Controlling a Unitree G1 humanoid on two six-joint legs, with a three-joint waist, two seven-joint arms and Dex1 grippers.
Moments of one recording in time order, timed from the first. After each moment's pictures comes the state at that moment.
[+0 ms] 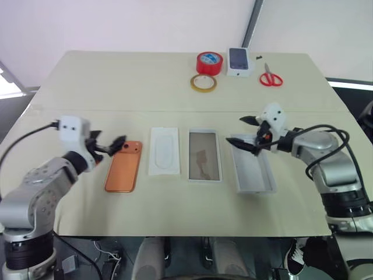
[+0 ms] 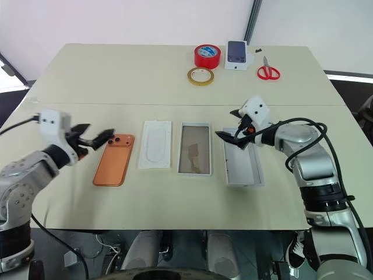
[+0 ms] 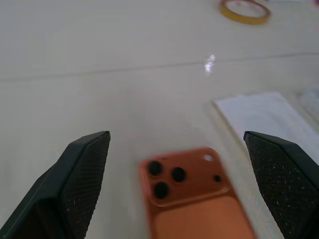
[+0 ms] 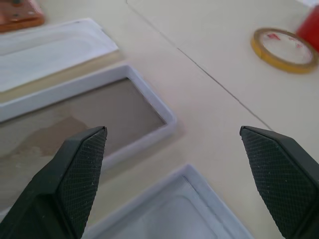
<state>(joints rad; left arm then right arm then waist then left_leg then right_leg) -0.19 0.56 0.33 -0.47 -0.66 1.02 -0.33 -0.46 -0.68 0.03 -0.09 0.29 0.49 0.88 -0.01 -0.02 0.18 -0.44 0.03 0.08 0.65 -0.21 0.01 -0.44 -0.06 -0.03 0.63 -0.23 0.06</state>
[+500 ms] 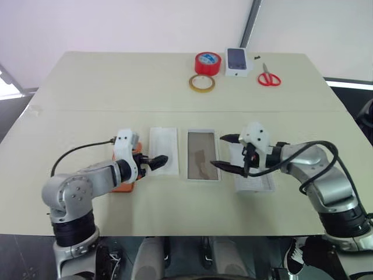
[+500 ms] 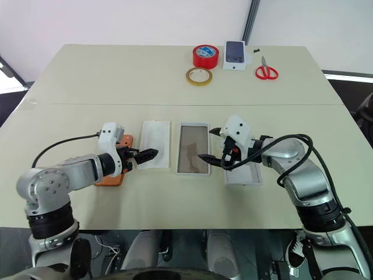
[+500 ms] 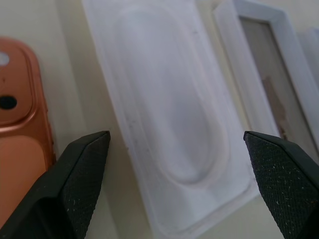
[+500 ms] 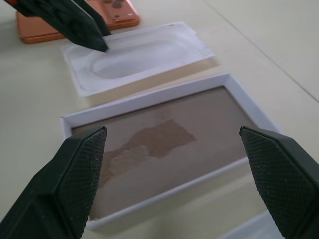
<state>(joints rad) -0.40 0.23 0.36 -0.43 -0.77 1.55 -0.07 -0.37 -0.69 0.11 -0.31 0.33 0.58 0.93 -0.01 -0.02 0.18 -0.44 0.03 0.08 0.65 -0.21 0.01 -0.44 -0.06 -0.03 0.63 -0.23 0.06</state>
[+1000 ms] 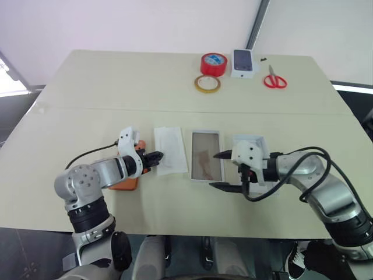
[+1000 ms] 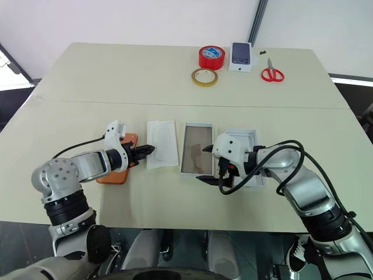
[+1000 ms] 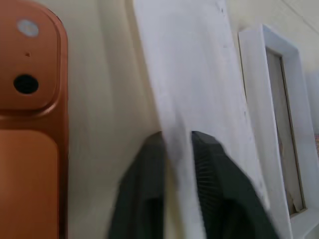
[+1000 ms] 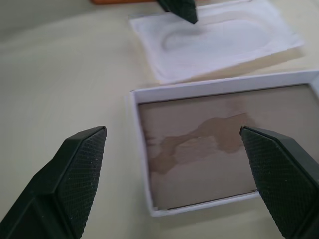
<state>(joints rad) -0.49 0.09 0.49 -0.28 -0.70 1.61 -0.06 -0.32 -0.77 0.21 -0.40 0.30 0.57 1.00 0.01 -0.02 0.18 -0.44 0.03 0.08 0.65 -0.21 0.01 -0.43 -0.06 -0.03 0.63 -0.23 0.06</state>
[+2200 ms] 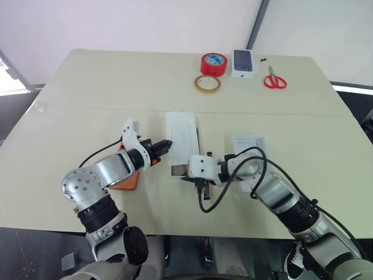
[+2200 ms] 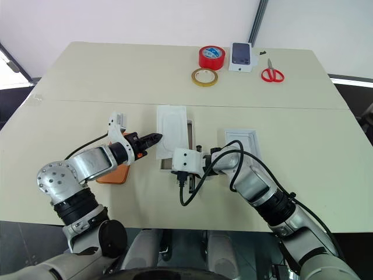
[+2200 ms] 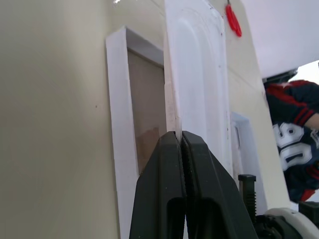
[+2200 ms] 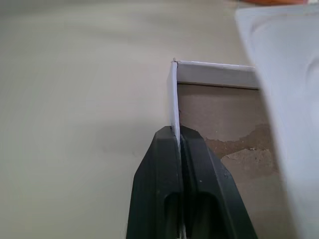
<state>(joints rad) -0.54 -0.06 0.64 -0.31 -1.04 1.61 0.24 -0.51 -0.53 0.53 -0.21 -0.02 0.49 0.98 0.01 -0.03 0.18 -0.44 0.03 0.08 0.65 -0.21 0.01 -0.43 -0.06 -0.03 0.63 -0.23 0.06</state>
